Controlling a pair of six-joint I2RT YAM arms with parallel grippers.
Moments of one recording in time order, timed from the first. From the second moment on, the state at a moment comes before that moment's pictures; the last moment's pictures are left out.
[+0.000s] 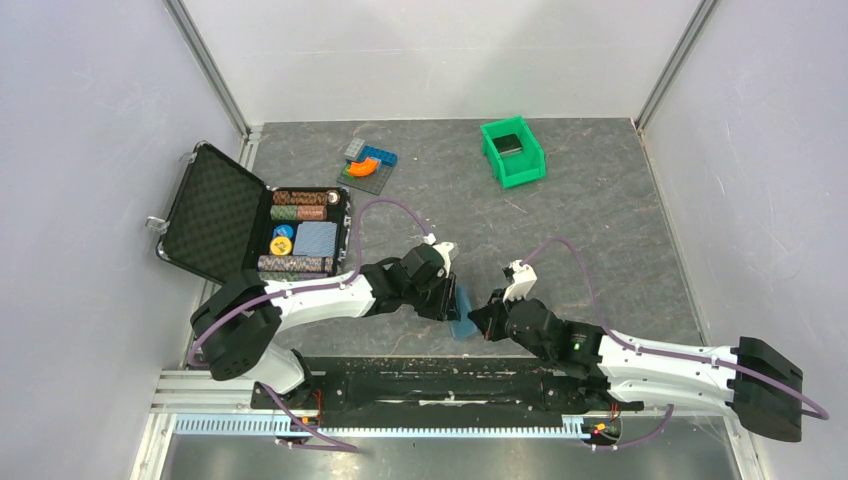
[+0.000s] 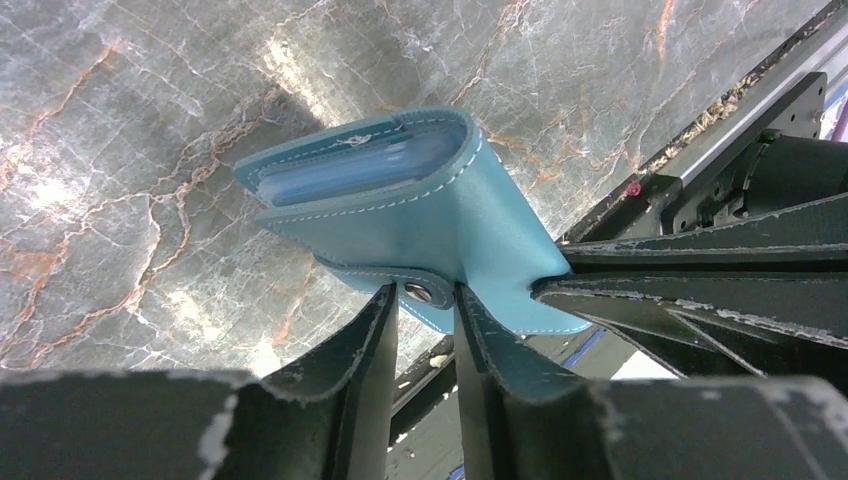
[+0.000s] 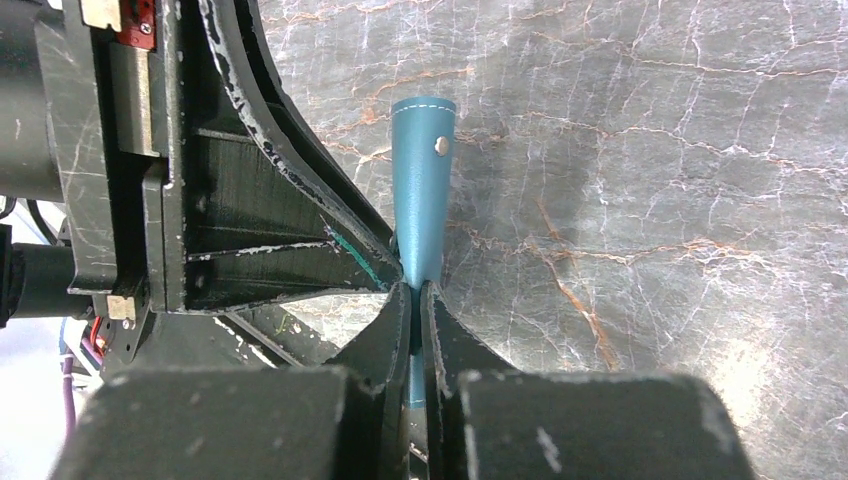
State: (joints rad) left arm -0.98 1.50 0.79 -0.14 0.18 -0.69; right arm 1.16 0.85 0.26 0.10 0.39 0.79
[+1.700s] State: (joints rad) left arm -0.98 1.28 0.63 -0.19 0.07 -0.70; right arm 1.08 0.87 0.34 -0.05 0.48 0.58
